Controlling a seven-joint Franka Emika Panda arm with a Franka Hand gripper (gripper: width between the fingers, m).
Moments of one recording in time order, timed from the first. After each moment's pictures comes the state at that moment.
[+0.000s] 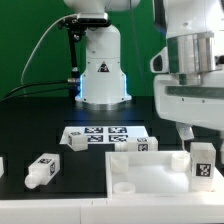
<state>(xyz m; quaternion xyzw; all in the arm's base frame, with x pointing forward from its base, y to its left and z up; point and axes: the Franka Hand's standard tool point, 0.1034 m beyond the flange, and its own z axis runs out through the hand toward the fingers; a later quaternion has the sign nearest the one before) 0.641 0.120 0.081 -0.87 0.48 -0.04 0.08</state>
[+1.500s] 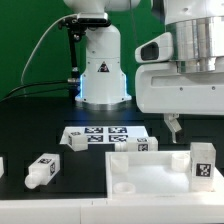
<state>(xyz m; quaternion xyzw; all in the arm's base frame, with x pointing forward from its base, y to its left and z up) 0.639 0.108 0.097 -0.94 0.34 -0.04 0.07</state>
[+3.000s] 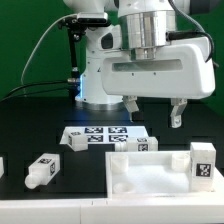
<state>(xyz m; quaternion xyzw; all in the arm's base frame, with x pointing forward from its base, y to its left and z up) 0.566 0.053 0.104 -0.90 0.42 -0.03 0.06</state>
